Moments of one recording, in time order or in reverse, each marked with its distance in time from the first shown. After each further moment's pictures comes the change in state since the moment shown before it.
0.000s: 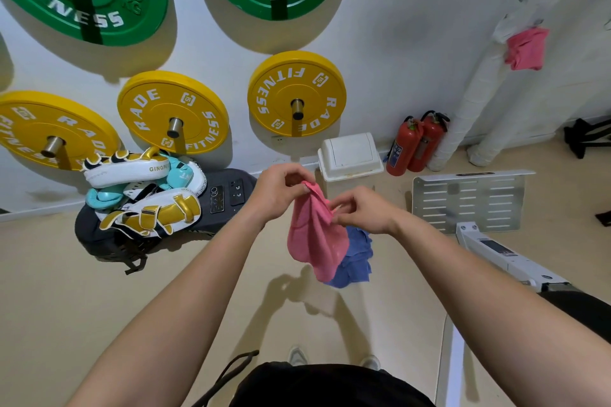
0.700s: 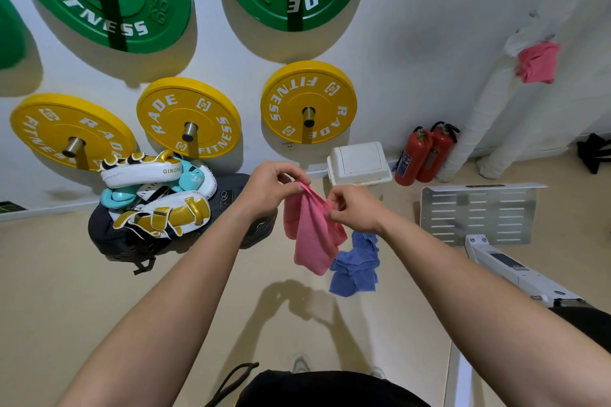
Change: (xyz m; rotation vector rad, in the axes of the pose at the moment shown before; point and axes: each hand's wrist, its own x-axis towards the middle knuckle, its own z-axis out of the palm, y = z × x) left_hand -0.013 0.003 -0.039 0.047 0.001 0.052; right_hand 0.018 -0.030 0.020 -0.326 0.167 -0.005
